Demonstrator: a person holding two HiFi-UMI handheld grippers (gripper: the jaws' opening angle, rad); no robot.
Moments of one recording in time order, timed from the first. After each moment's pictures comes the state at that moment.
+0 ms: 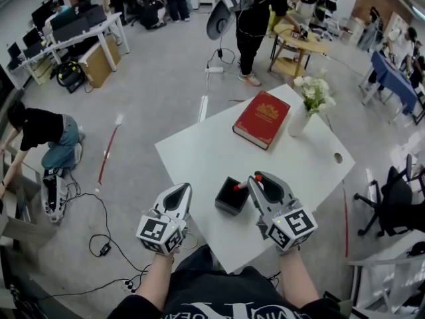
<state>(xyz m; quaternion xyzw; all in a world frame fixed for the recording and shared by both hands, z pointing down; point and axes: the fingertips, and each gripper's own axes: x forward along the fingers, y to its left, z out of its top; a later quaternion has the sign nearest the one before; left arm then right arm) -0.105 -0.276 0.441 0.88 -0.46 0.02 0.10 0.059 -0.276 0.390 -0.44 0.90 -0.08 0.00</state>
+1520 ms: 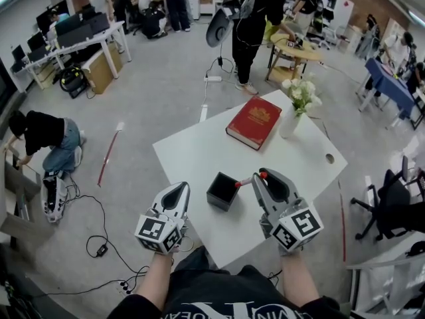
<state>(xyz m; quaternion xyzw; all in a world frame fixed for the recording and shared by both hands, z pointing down) -0.084 -0.244 0.416 0.88 -0.48 0.00 0.08 0.093 -0.237 0.341 -0.43 0.90 -0.04 0.05</state>
